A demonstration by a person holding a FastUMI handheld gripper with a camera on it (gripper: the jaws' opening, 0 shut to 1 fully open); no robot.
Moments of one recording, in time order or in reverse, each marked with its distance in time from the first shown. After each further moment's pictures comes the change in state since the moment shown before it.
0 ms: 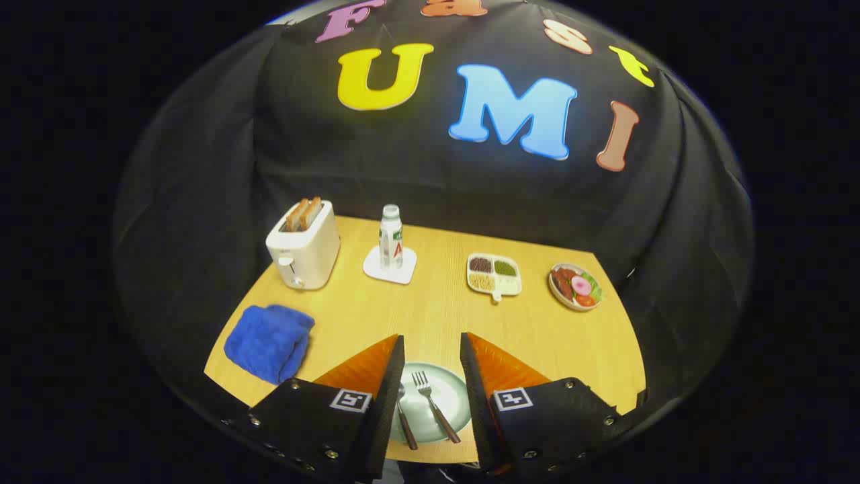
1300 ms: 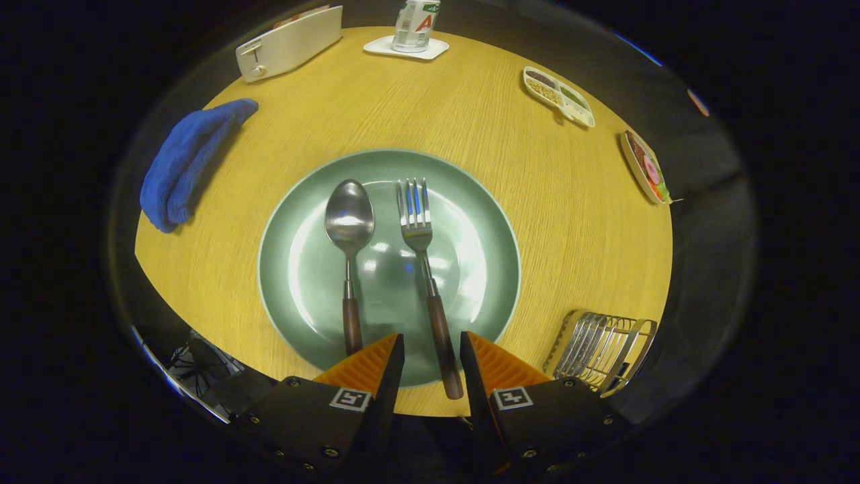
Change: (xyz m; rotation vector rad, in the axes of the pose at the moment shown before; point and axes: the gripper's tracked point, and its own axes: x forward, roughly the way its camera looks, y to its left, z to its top) arm 0.099 -0.009 -0.196 -0.207 0.677 0.002
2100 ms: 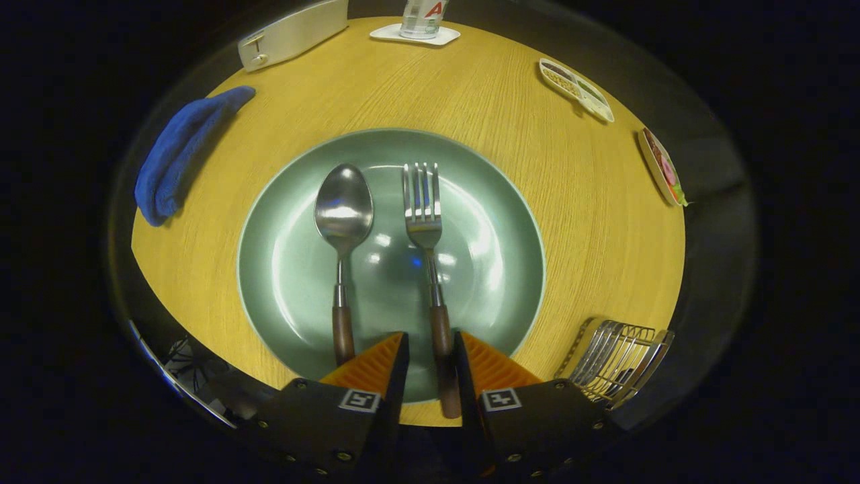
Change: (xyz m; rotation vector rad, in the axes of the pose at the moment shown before) arm 0.026 0.010 0.005 -0.012 0.017 0.061
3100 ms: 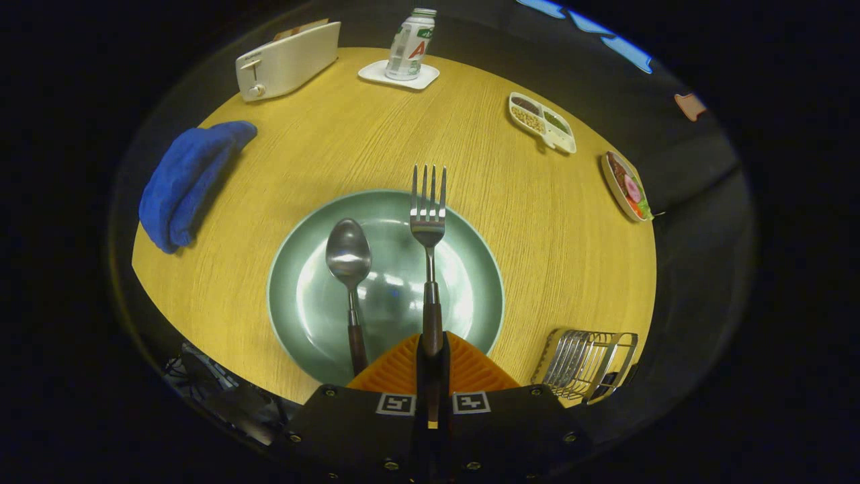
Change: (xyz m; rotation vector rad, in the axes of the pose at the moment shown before) arm -0.056 -0.016 0.035 0.059 -0.190 -0.132
